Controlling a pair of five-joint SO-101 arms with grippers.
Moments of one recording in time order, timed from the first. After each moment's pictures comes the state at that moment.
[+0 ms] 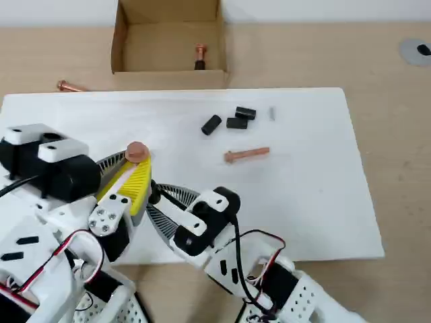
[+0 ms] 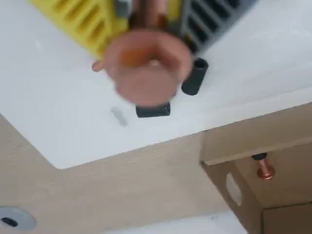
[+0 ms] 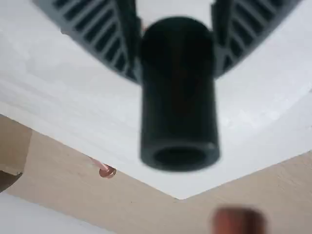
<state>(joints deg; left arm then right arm) 26.4 -76.8 23.4 73.8 -2.6 -57.8 -103.4 96.8 19.5 -11.5</state>
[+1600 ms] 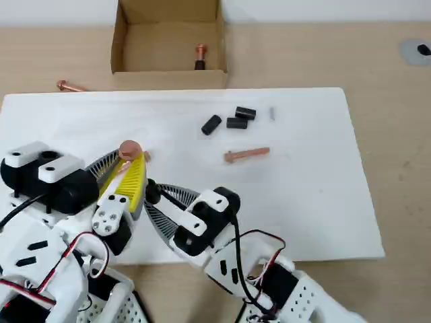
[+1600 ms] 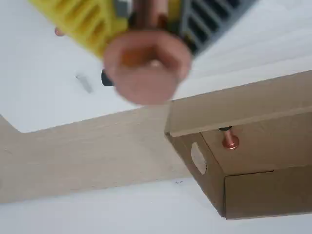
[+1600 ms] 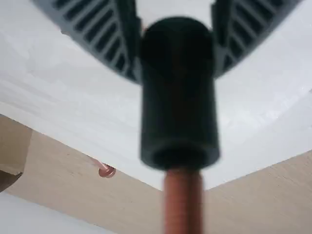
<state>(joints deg) 21.5 -90.0 41.7 62.8 -4.2 -57.8 -103.4 96.8 19.5 -11.5</state>
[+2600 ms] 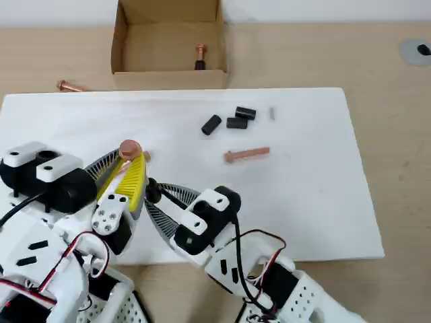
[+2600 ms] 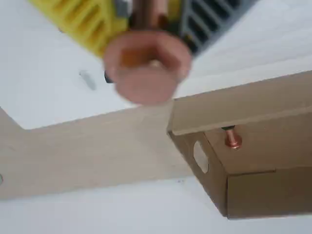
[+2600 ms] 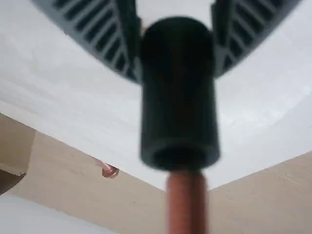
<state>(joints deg) 21.5 -90.0 42.2 62.4 -3.3 -57.5 -103.4 96.8 19.5 -11.5</state>
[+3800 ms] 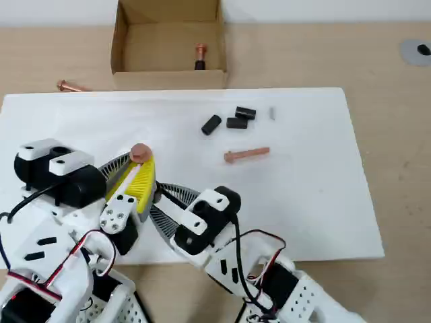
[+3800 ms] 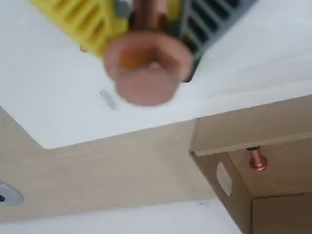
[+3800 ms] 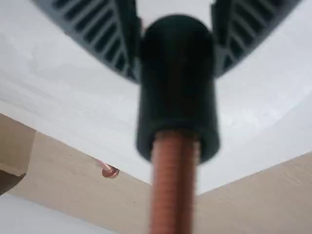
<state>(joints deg) 24.3 -90.0 43.9 62.5 -1.0 -57.5 -103.4 96.8 19.5 -11.5</state>
